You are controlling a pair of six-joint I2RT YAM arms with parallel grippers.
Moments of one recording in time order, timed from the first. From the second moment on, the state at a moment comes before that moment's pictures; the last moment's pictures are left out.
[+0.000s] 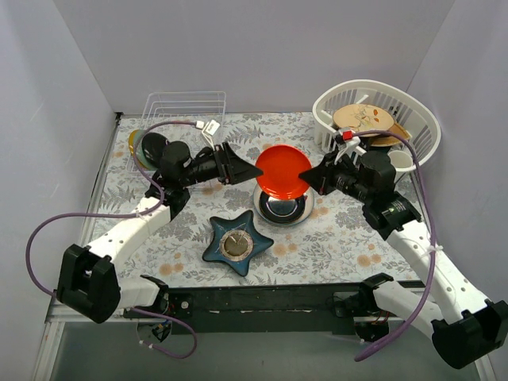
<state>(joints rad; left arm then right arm) -0.44 1.26 0.86 0.41 0.79 -0.90 0.45 0.94 0.88 -0.16 -0.40 0.31</state>
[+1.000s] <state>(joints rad) -0.45 1.48 1.69 -0.51 0.23 -0.73 1.26 1.34 0.98 0.27 1.03 -0.69</state>
